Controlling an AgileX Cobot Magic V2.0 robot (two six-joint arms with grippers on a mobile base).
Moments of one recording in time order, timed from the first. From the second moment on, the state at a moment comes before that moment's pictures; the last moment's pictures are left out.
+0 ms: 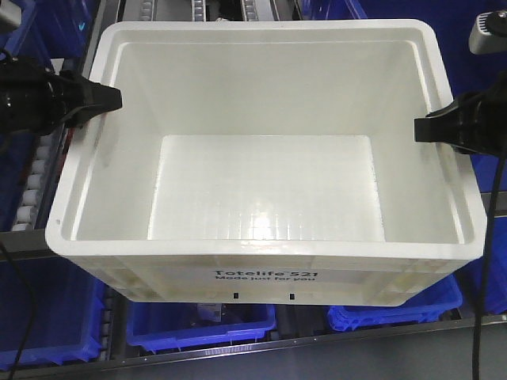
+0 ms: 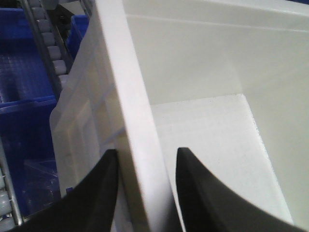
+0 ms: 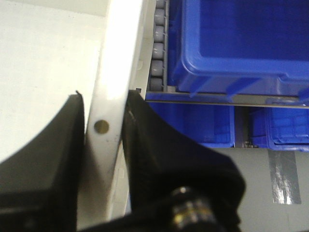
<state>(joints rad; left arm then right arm) -0.06 1.36 -1.10 -1.06 0.65 0.76 0.20 1.16 -1.08 0.16 0.65 -0.12</state>
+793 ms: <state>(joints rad) -0.04 1.34 -1.10 -1.05 0.65 0.75 0.20 1.17 -1.08 0.21 0.67 -0.11</state>
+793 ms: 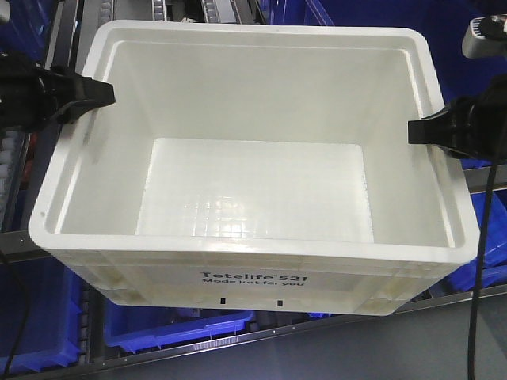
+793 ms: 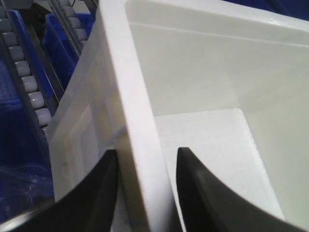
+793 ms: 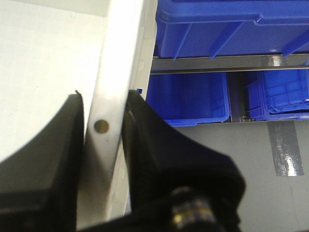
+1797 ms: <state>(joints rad) -0.05 1.35 -1.10 -1.05 0.66 0.75 0.20 1.16 -1.08 0.18 0.66 -0.11</state>
